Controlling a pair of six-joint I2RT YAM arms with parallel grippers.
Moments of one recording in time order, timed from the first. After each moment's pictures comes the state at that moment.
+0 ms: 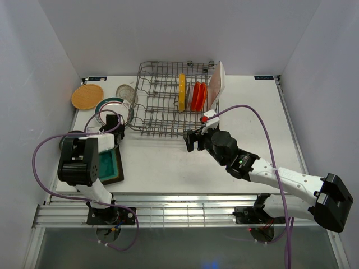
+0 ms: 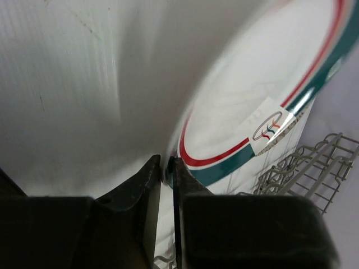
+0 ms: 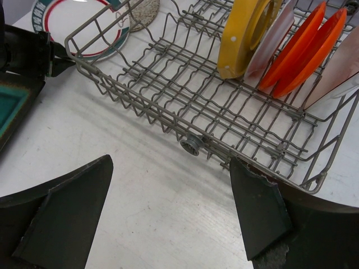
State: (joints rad) left arm -0.04 1.68 0.75 0.11 -0.40 -1.64; right arm 0.98 1.12 0.72 0.21 0.38 0.15
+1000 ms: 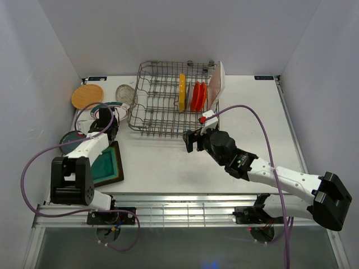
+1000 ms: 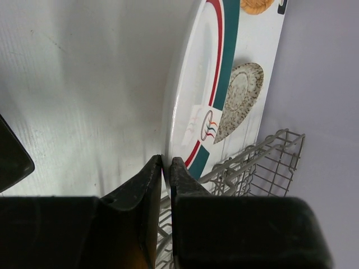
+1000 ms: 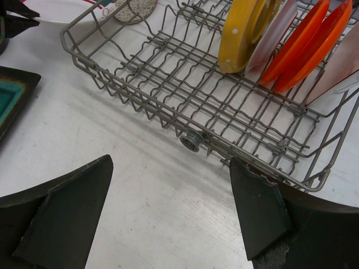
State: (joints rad) left arm -0.04 1.46 0.82 -0.13 -0.48 -1.63; right arm 0.98 1.14 0.72 0.20 0.38 0.15
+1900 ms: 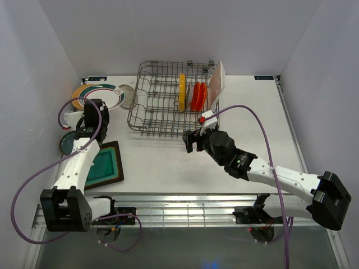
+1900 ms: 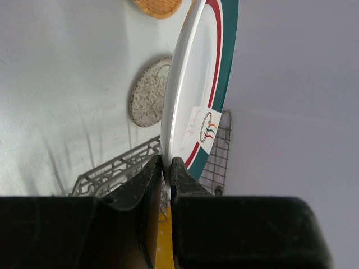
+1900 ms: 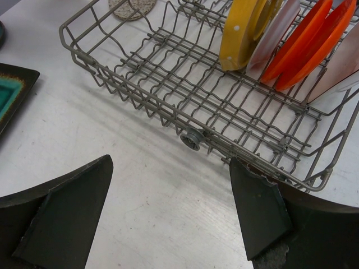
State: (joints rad) left arm -0.02 1.22 0.94 -0.30 -0.47 -1.53; right arm 0.98 1.15 0.72 0.20 0.38 0.15
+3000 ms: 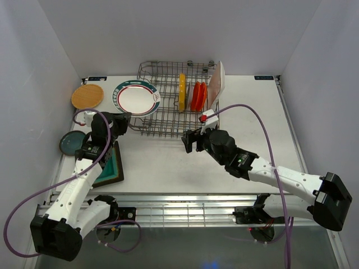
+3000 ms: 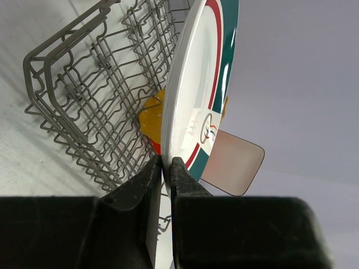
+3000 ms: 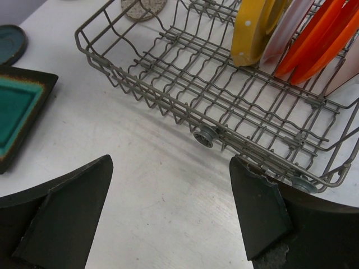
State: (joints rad) left arm -0.23 0.95 0.79 -0.21 -0.20 -1.36; right arm 0.98 1.14 0.74 0.16 0.35 0.21
